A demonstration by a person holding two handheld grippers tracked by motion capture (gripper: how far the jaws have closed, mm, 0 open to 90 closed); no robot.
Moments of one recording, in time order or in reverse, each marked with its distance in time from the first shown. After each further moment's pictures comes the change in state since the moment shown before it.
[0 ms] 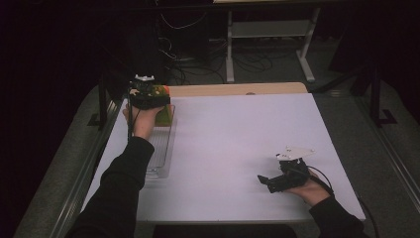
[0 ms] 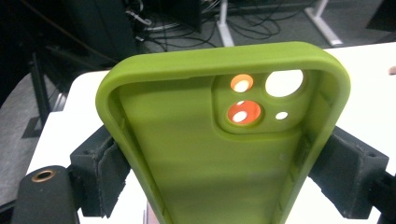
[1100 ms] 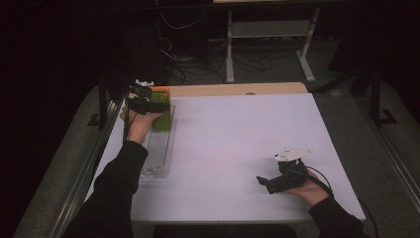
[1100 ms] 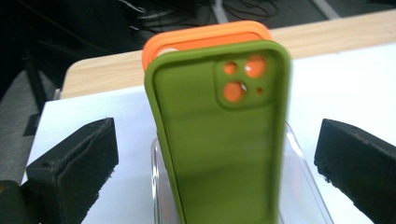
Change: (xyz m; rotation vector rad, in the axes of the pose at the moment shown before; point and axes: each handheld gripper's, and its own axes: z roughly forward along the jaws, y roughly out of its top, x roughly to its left) left arm 0.009 -0.012 -0.005 0.052 -0.073 0.085; right arm 0.003 0.001 0.002 0.000 0.005 -0.020
